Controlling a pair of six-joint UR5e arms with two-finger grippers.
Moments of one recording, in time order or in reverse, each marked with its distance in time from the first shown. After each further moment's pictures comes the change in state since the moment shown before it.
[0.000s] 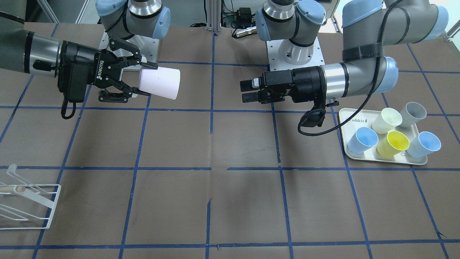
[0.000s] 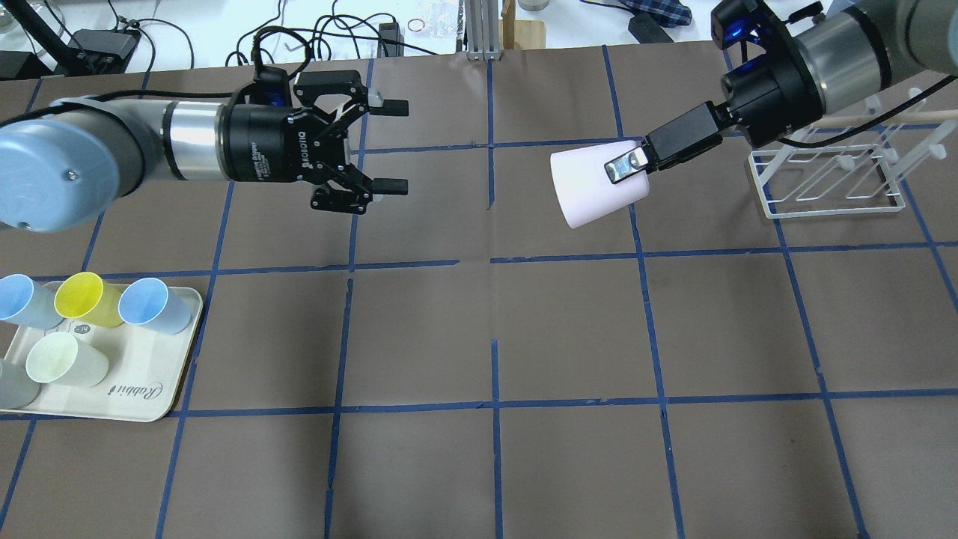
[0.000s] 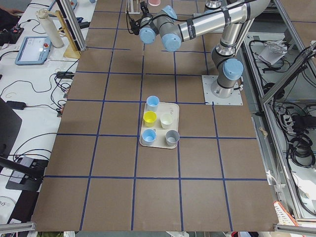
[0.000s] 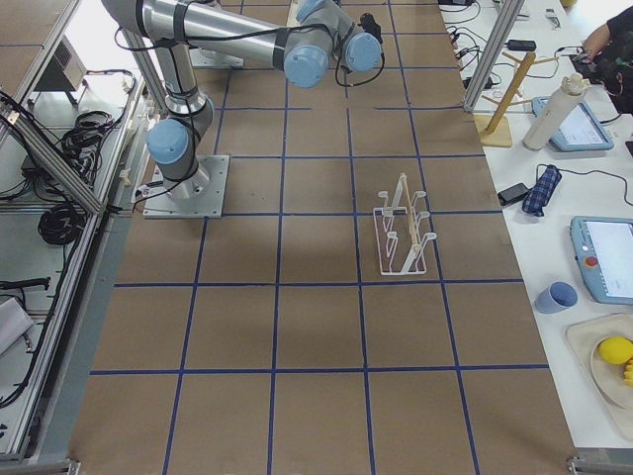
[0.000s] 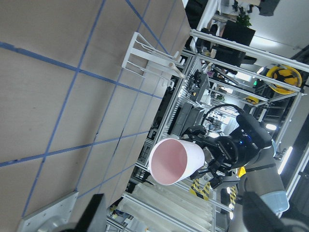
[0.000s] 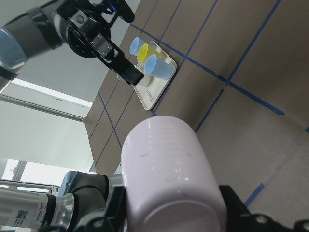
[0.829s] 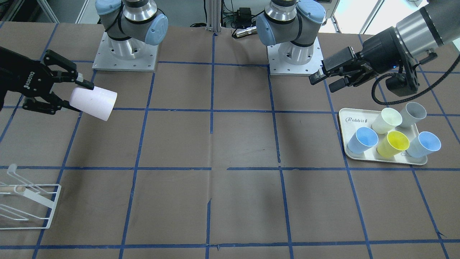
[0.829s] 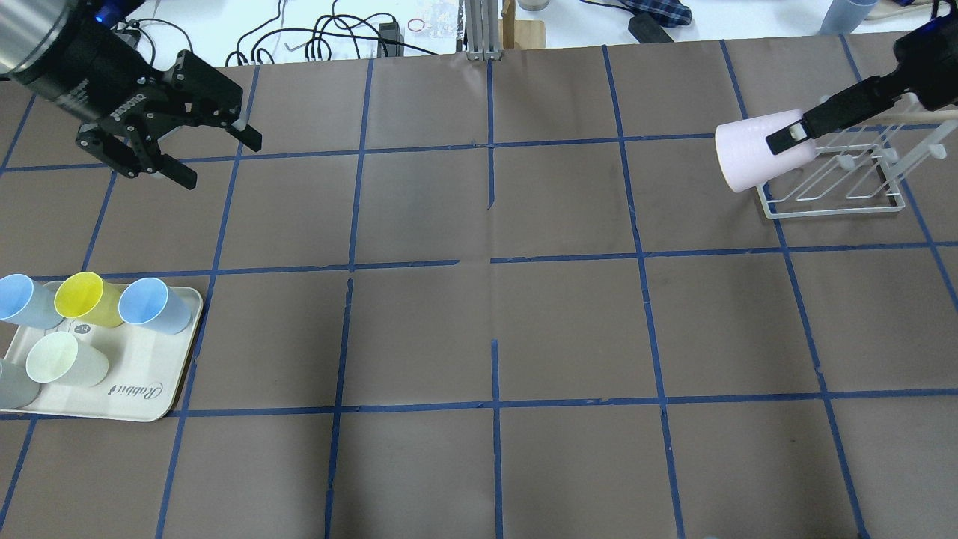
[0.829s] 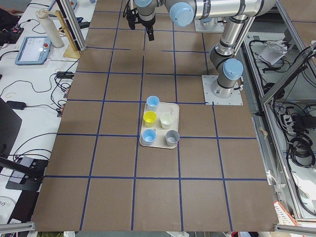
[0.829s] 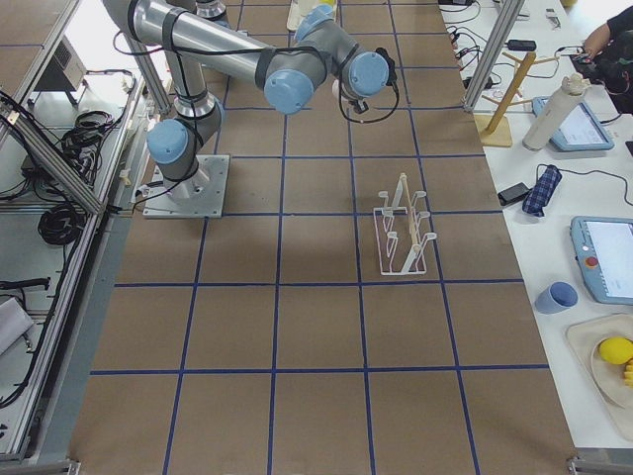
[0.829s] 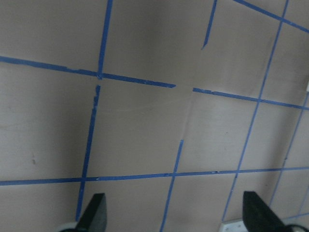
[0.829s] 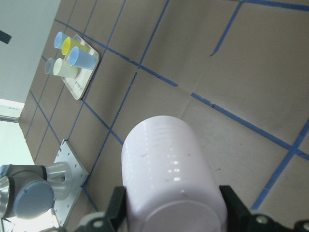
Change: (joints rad) left arm 0.215 0.090 0.261 -0.047 0.715 -0.089; right arm -0.189 0.027 -0.050 -0.076 -0.244 0.051
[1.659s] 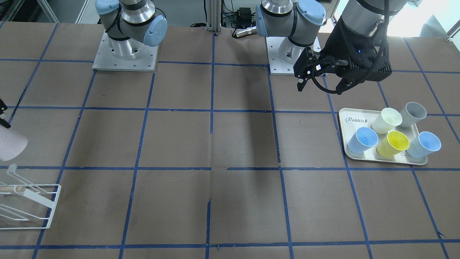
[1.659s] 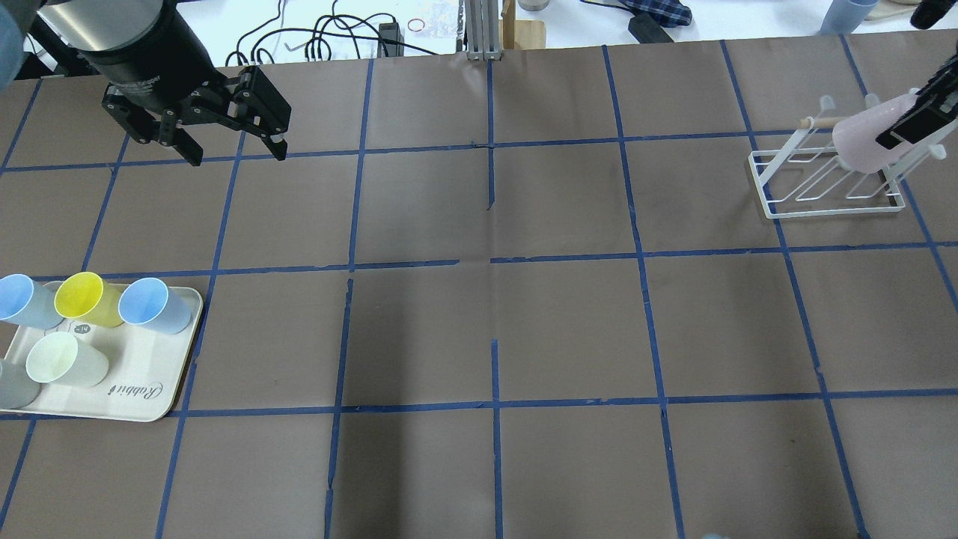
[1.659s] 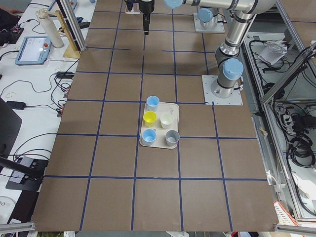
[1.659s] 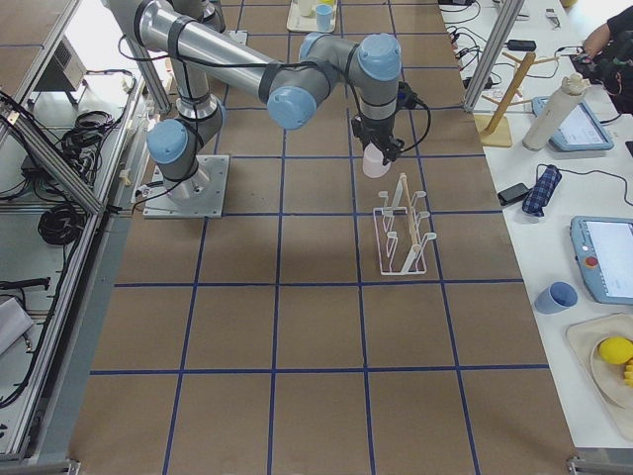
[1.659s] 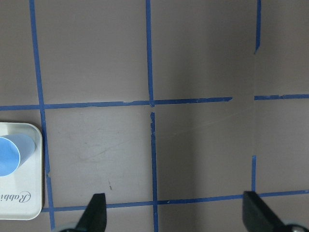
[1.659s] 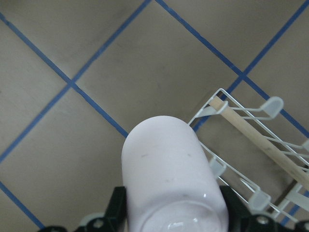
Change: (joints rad) left arm -0.333 -0.012 0.121 0.290 0.598 -0.176; right arm -0.076 0.018 -0.013 -0.584 -0.443 -0.091
